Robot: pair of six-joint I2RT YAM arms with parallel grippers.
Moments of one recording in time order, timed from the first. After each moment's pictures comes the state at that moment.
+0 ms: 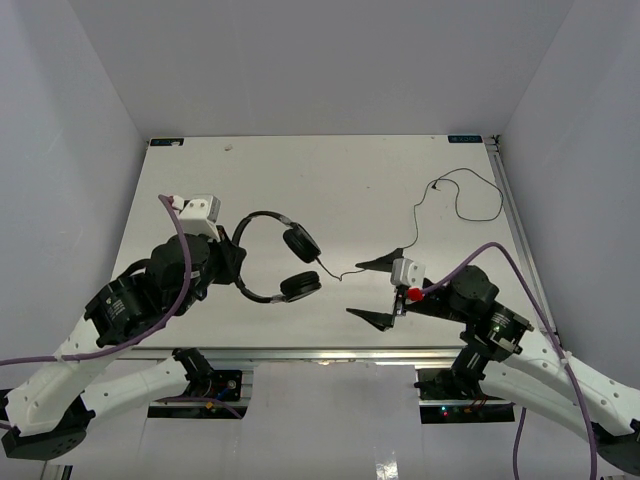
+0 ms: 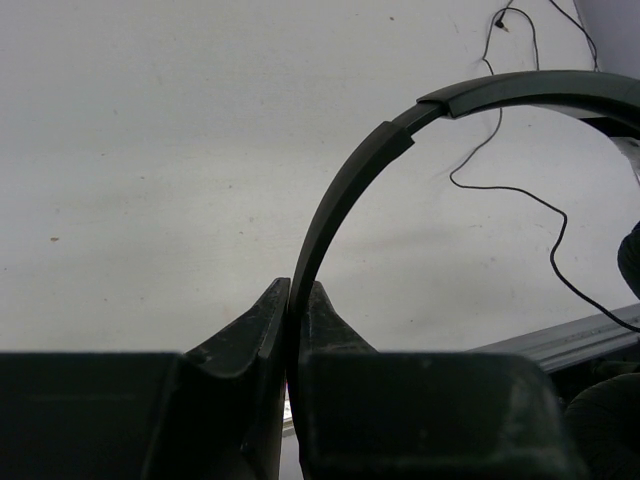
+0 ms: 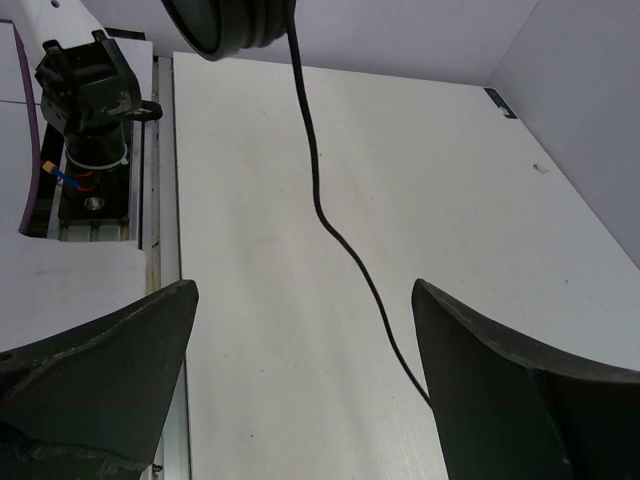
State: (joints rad) left arm -0.91 0.76 1.19 -0.91 -0.50 -0.56; right arm 0.94 0.57 0.54 0.03 -0.42 -0.27
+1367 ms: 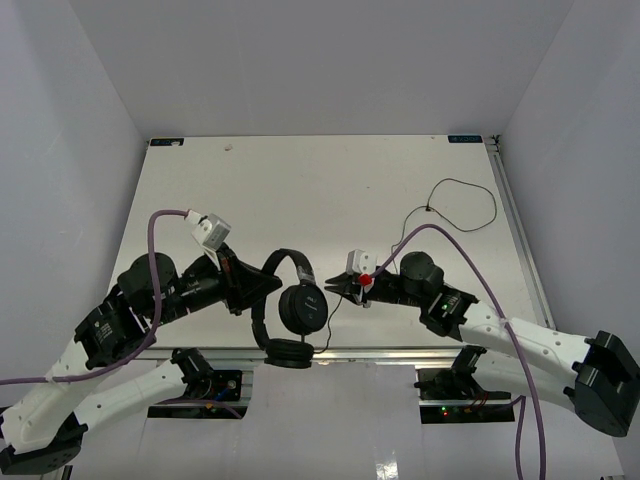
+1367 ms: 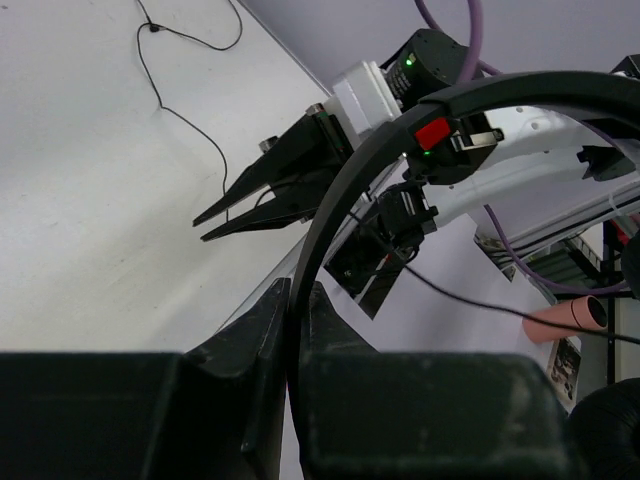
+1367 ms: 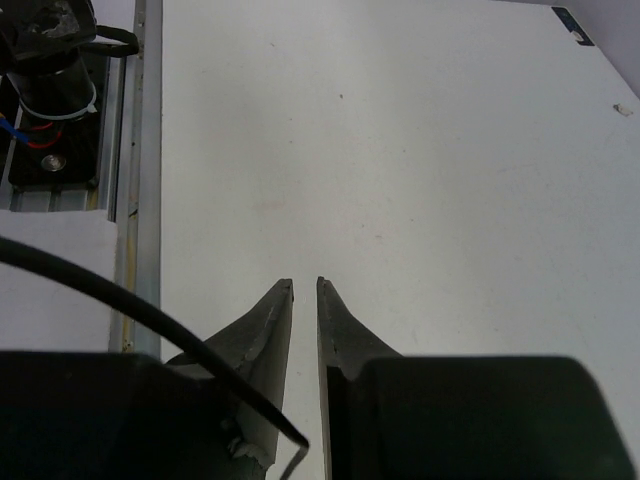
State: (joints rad) left arm -0.91 0.59 1.04 -0.60 0.15 -0.52; right arm 0.94 0.97 0.50 0.34 -0.44 -0.27
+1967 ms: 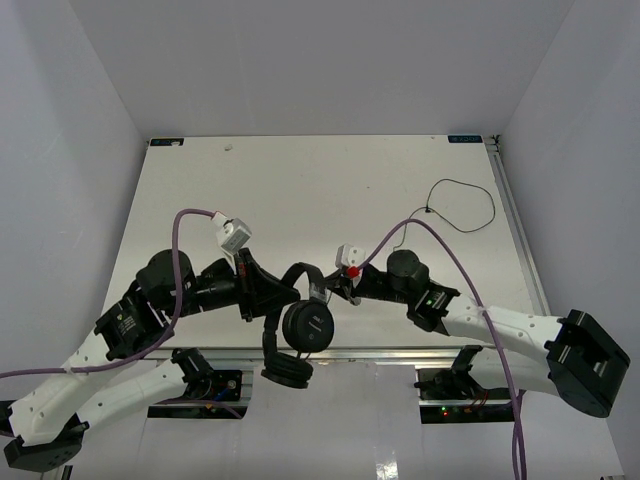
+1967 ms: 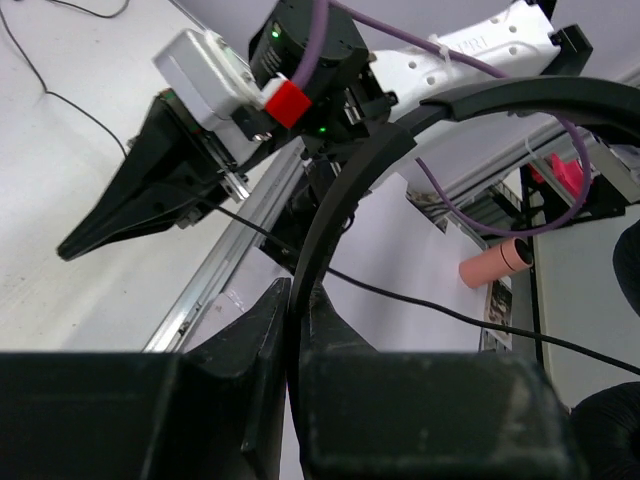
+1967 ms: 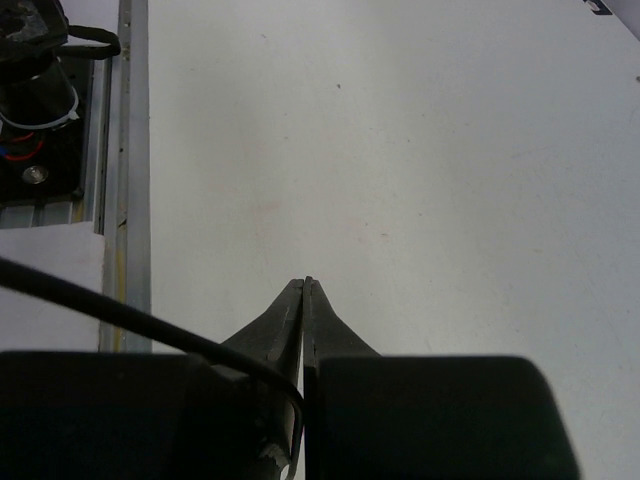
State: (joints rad) left arm -0.91 0.62 0.96 -0.44 0.37 -0.56; right arm 0.94 1.12 0.50 0.48 -0.41 -0.21
